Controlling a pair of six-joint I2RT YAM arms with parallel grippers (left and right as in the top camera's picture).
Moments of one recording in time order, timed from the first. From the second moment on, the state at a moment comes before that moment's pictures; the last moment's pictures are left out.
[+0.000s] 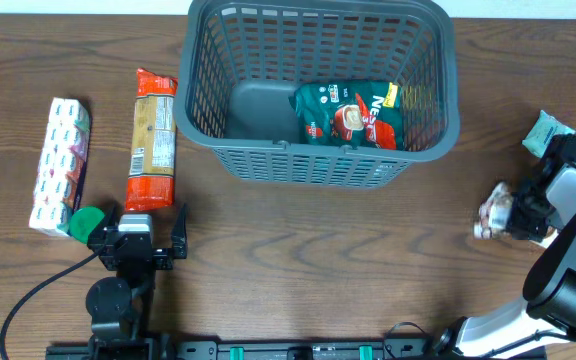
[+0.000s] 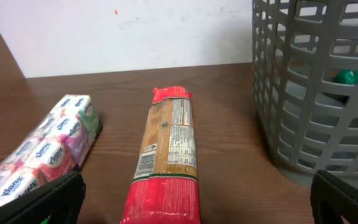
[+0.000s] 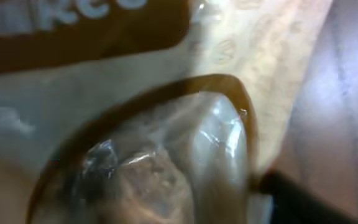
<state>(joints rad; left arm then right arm) 0.03 0.01 0.07 -0.22 0.02 0.09 -0.53 1.81 1.01 -0.62 0.25 1.47</state>
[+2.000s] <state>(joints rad) 0.03 0.01 0.07 -0.22 0.02 0.09 0.37 1.75 1.80 -0.92 0.28 0.24</state>
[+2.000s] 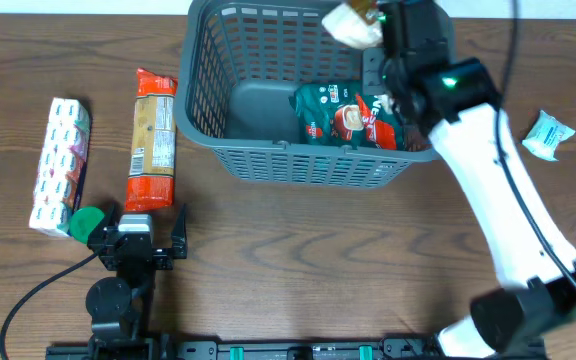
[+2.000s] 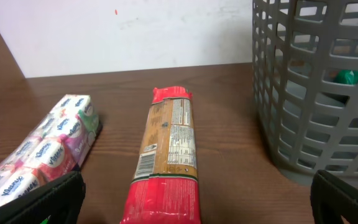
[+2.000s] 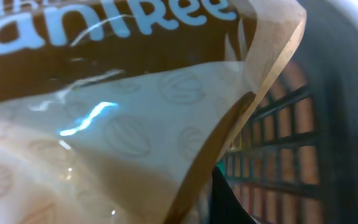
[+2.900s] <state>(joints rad) 0.03 0.01 0.07 -0.22 0.02 0.09 0.18 1.63 1.92 -1.00 0.43 0.30</state>
